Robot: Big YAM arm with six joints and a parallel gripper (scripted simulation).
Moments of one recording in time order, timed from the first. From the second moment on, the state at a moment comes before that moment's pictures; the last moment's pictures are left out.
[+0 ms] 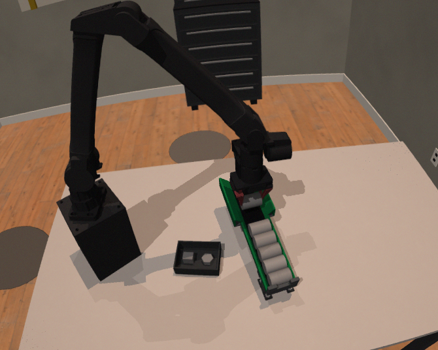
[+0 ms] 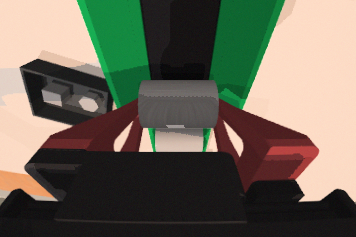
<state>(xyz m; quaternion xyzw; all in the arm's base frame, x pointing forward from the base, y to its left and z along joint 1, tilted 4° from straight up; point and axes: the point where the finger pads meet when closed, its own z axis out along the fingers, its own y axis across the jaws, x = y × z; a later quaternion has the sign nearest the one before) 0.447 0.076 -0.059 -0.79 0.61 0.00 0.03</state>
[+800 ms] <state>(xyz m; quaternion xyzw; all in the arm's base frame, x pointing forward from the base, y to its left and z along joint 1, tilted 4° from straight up) 0.450 0.078 -0.059 -0.79 0.61 0.00 0.03</state>
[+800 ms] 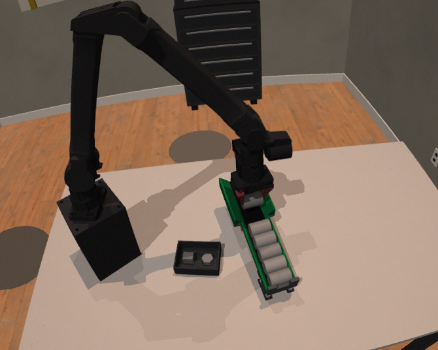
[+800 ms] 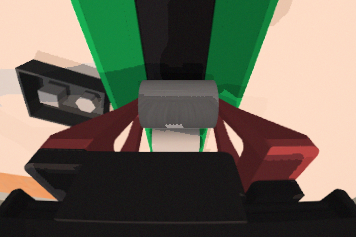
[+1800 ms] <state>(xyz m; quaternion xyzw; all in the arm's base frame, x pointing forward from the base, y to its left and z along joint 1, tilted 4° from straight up) 0.452 0.078 -0.061 -0.79 0.61 -0.01 0.03</state>
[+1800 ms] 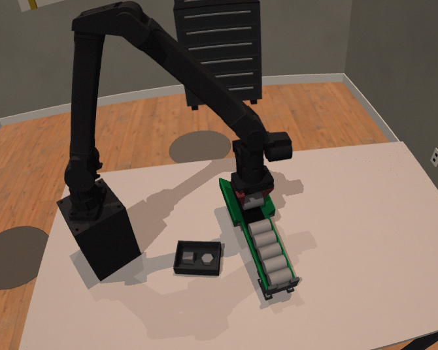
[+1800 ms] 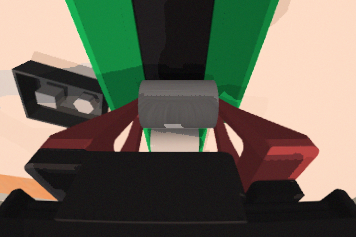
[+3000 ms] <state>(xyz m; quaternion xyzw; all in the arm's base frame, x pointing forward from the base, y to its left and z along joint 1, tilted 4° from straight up) 0.449 0.079 -0.078 -0.79 0.61 -0.01 0.03</state>
